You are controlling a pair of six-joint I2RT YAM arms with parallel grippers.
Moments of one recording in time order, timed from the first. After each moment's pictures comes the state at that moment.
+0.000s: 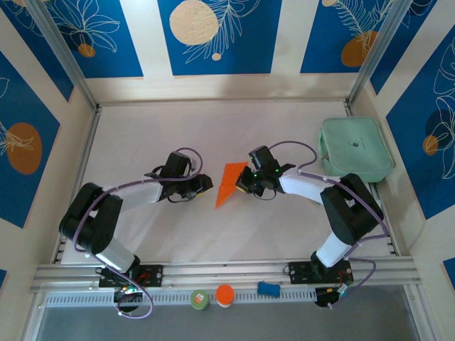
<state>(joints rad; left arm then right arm) -0.51 1.56 0.77 -0.09 0.40 -0.83 0.57 1.62 0.88 -0.23 -0.31 1.05</state>
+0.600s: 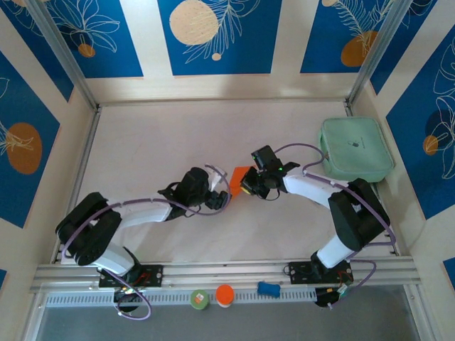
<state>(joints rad) -0.81 1.51 0.66 0.20 0.03 -0.07 0.56 1.57 0.90 -0.36 -0.27 1.17</state>
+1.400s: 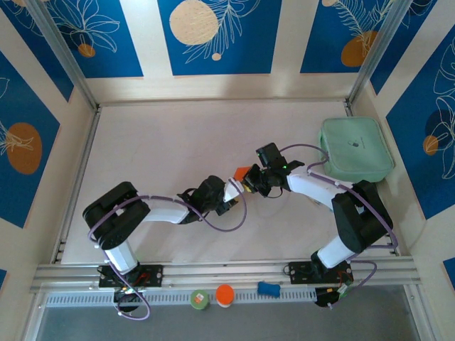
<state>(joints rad) -0.91 1.71 0.71 0.35 -0.06 0.26 0.52 1.55 0.90 -0.36 -0.34 1.22</state>
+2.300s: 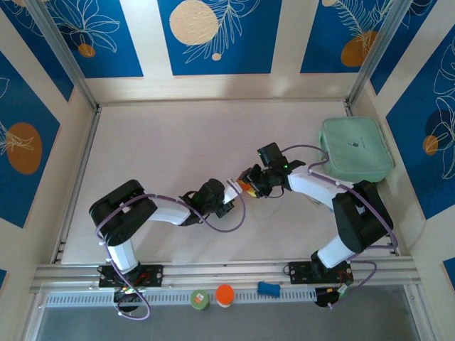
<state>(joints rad) -0.91 1.77 0.68 0.41 -0.07 0.18 0.51 1.54 0.90 -0.39 -0.35 1.23</state>
